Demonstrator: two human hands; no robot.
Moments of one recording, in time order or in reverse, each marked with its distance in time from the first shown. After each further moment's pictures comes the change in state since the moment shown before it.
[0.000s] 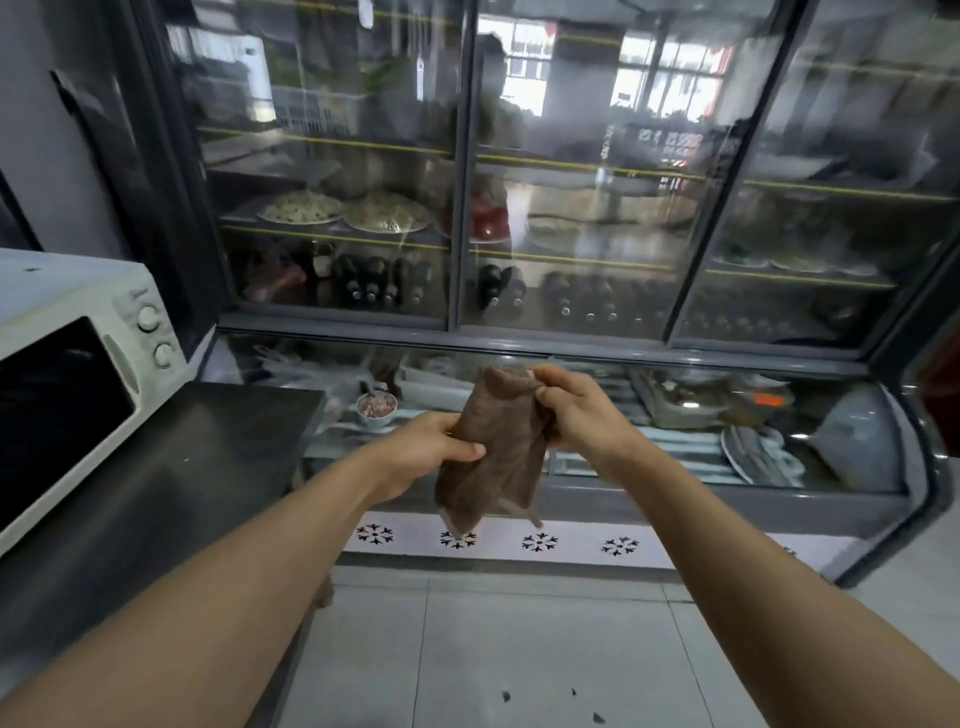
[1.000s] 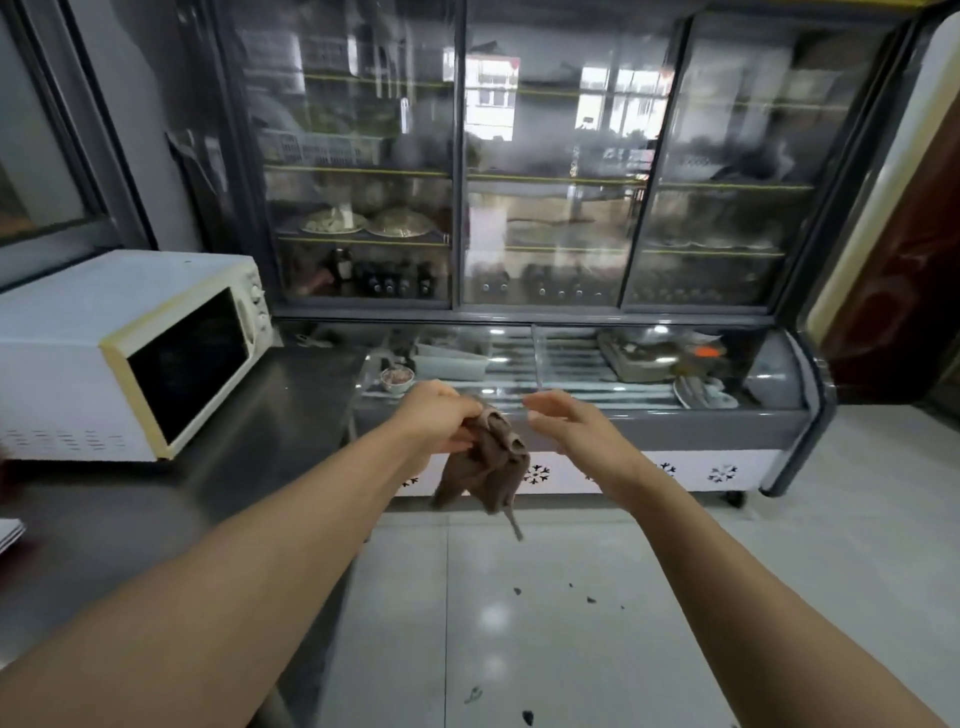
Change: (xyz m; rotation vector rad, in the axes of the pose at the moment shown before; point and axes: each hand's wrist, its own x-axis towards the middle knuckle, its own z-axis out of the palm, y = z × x) left_hand -0.342 0.009 0.099 -0.071 0.303 -0.044; right_hand -0.345 -0.013 0.102 -0.159 0.083 0.022
